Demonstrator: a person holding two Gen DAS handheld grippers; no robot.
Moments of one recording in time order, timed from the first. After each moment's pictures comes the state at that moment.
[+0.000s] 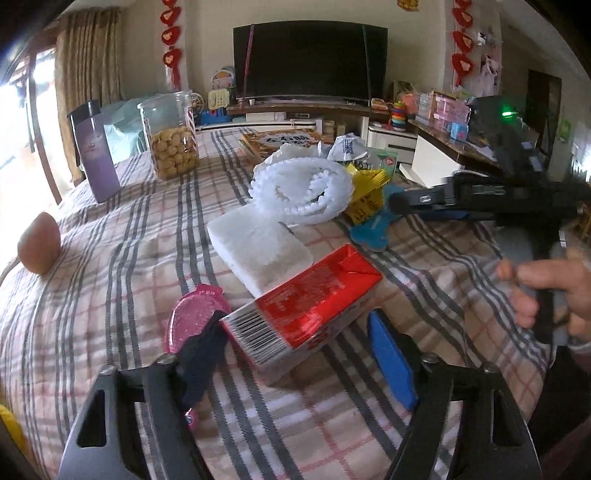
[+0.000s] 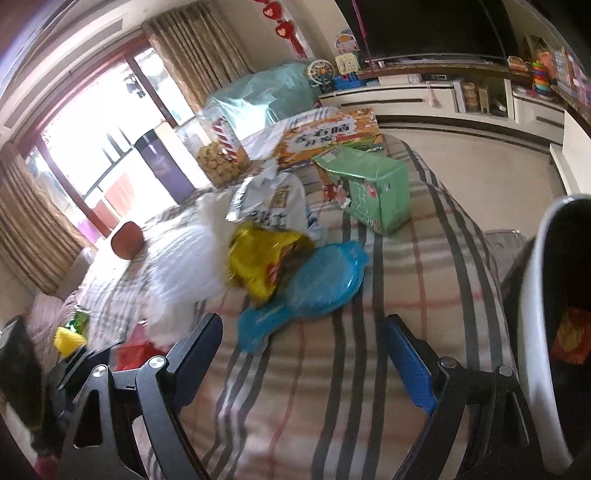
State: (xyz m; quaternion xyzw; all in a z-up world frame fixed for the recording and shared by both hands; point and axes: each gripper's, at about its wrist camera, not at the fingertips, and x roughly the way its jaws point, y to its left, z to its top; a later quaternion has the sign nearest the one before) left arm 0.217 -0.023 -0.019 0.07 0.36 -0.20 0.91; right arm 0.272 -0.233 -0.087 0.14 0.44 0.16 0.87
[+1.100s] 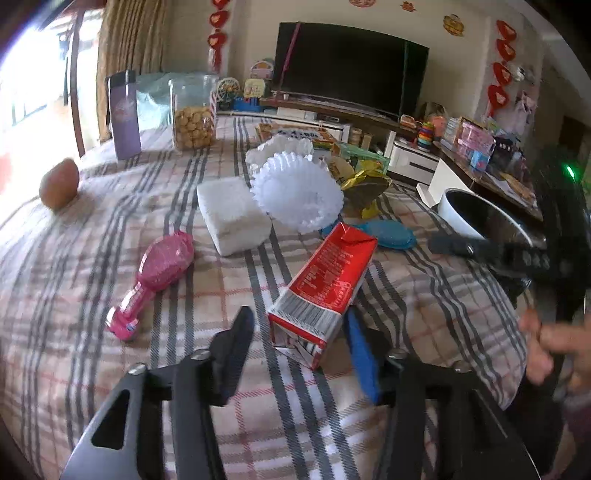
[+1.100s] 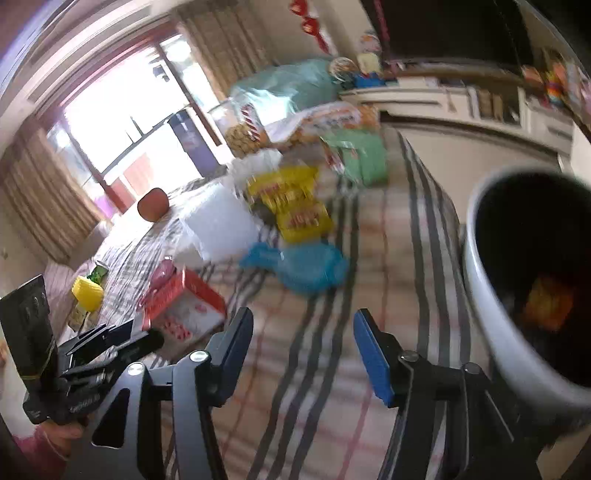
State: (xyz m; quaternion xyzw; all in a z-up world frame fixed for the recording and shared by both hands) left arm 0.167 -0.052 -0.015 0.00 0.37 -0.14 0.92; right arm 0.207 -0.260 -0.066 0.09 0.42 0.22 0.88
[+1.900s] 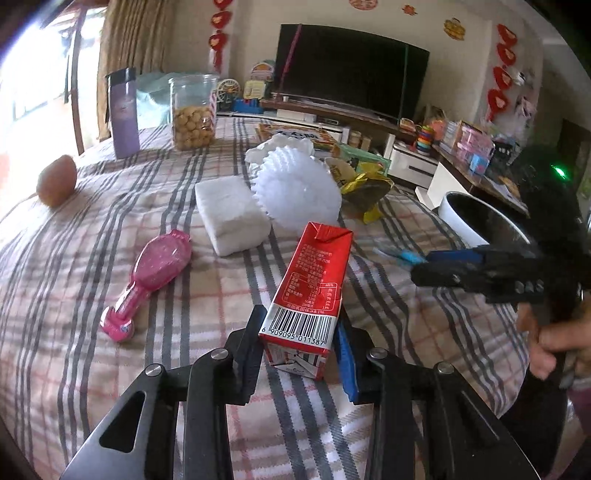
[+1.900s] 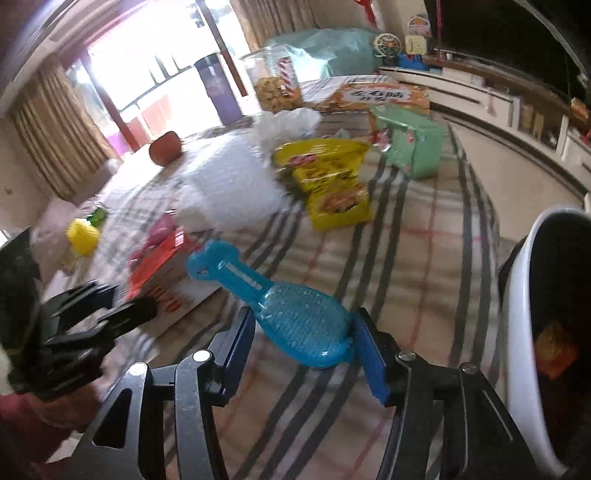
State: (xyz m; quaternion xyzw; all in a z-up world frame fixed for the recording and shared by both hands) left arm 0.172 -0.049 -0.025 -0.02 0.37 -0.14 0.92; right arm 0.206 -0.234 -0.079 0.01 0.47 0.27 0.84
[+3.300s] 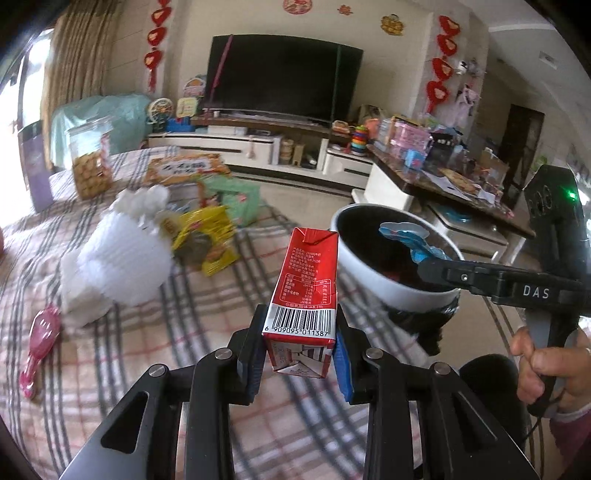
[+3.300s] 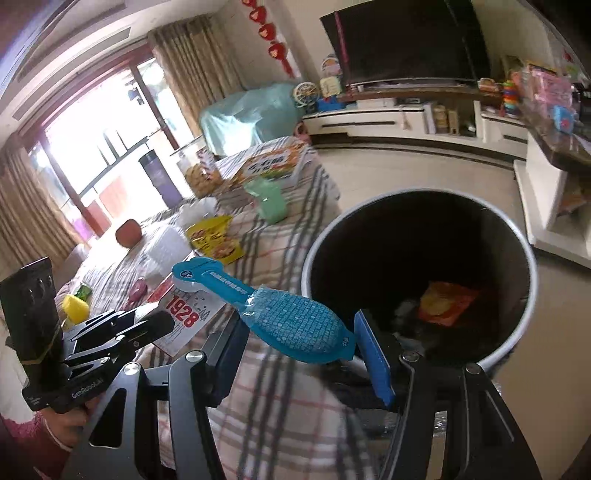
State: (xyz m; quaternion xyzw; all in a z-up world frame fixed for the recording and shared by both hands) left arm 0.192 -0.160 0.001 0.00 0.34 -0.25 0.91; right arm 0.157 -0.375 -0.036 0.12 0.40 0.14 0.90
